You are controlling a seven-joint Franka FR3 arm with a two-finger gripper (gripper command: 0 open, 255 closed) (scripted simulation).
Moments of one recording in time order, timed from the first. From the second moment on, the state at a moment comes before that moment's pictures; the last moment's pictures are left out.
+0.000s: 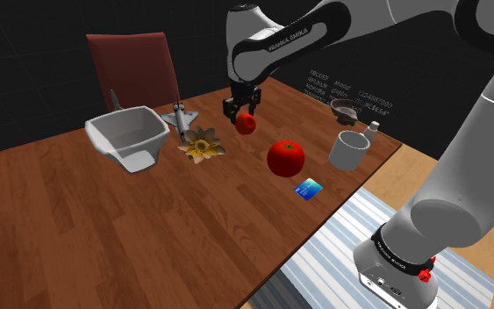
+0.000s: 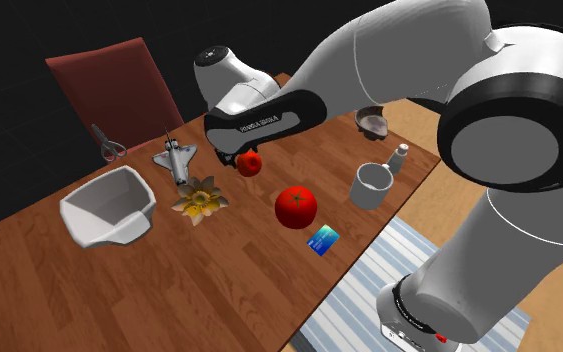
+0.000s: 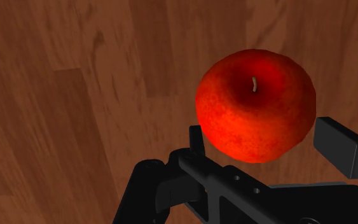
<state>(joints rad) -0.01 0.16 0.22 -2.02 -0.22 2.19 0.32</state>
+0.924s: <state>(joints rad) -0.01 0.09 0.22 -1.91 -0.18 2.02 0.28</state>
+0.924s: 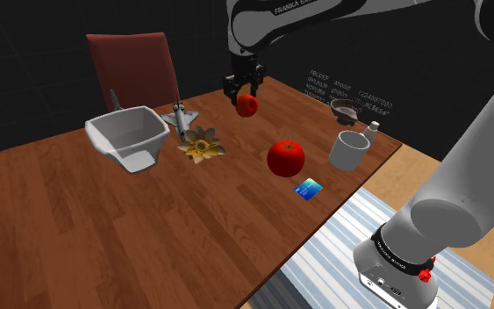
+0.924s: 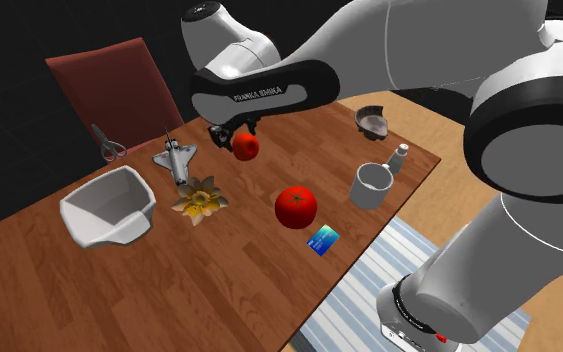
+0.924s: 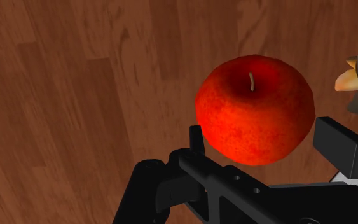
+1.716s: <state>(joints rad) -0.02 0.05 0.22 -1.81 -0.16 1.88 0.24</state>
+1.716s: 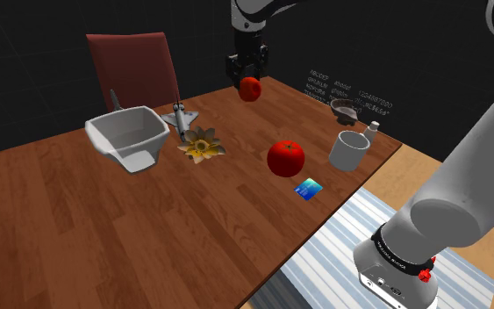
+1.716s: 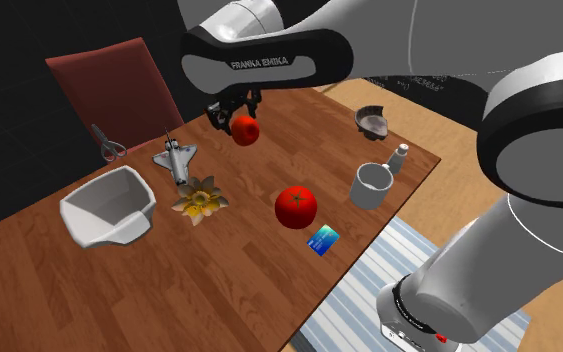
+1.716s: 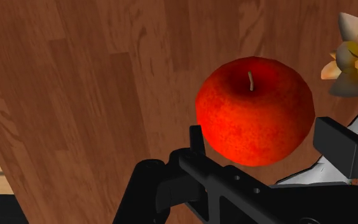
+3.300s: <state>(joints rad) -0.27 -0.15 -0.09 -2.02 -0.13 1.97 -0.31</state>
